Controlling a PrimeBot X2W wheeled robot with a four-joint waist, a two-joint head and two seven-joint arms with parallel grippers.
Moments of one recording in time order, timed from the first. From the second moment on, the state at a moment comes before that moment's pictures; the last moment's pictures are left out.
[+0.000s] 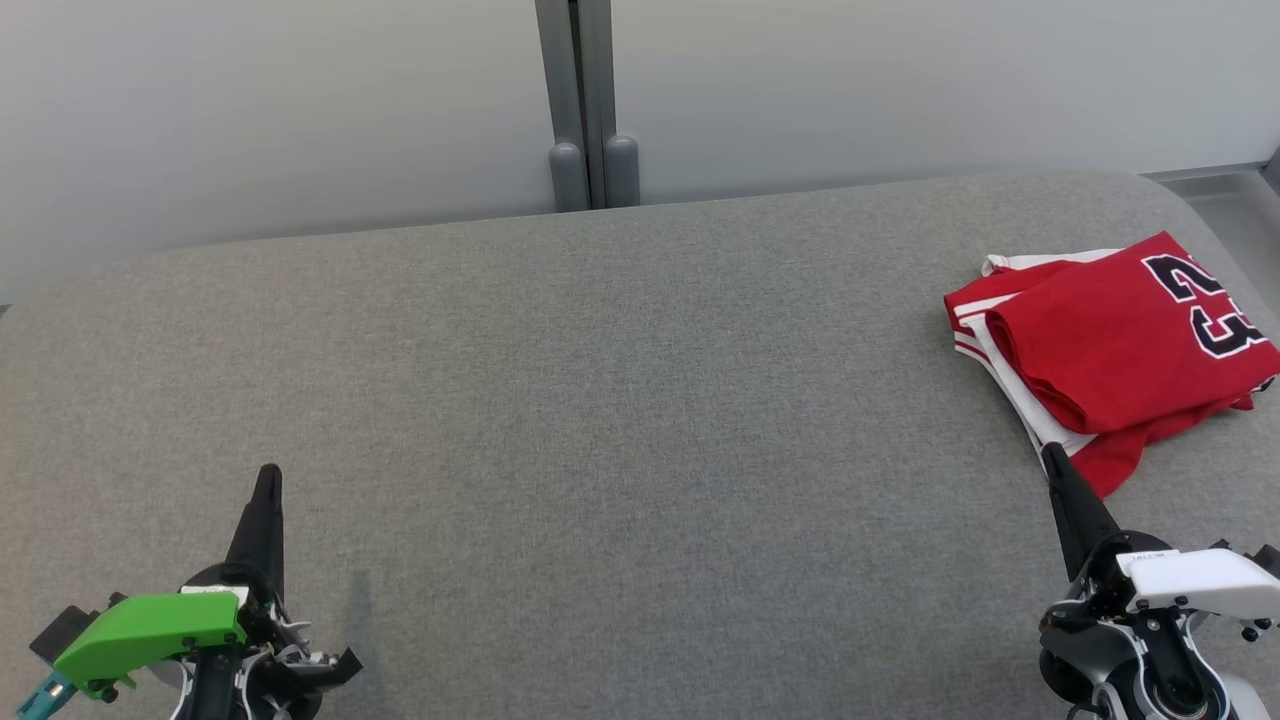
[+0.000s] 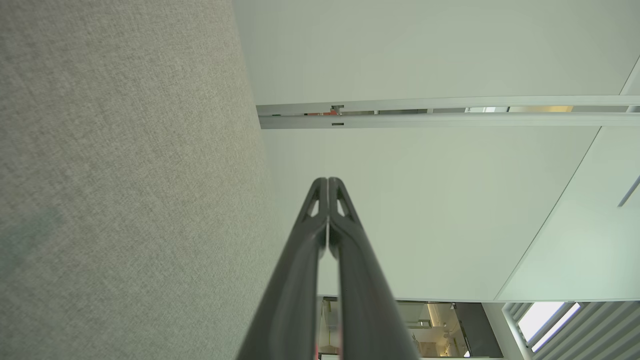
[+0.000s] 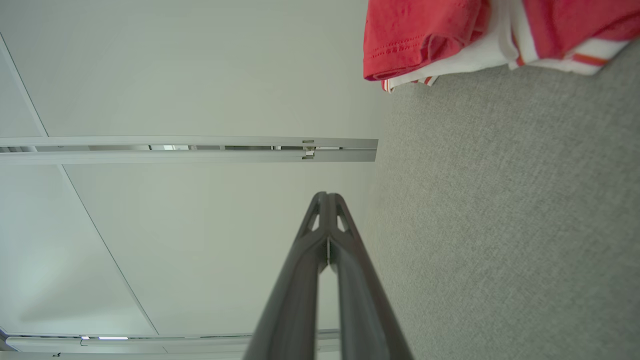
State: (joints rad) left arm -0.10 0.05 0.11 0.25 -1.61 -0.13 0.11; right arm -0.10 -0.05 -0.11 0.25 1.61 0.13 0.11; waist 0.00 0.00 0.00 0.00
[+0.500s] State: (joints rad) left arm -0.10 0.05 0.11 0.25 -1.61 -0.13 0.11; right arm -0.10 -0.05 -0.11 0.25 1.61 0.13 0.11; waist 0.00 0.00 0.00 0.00
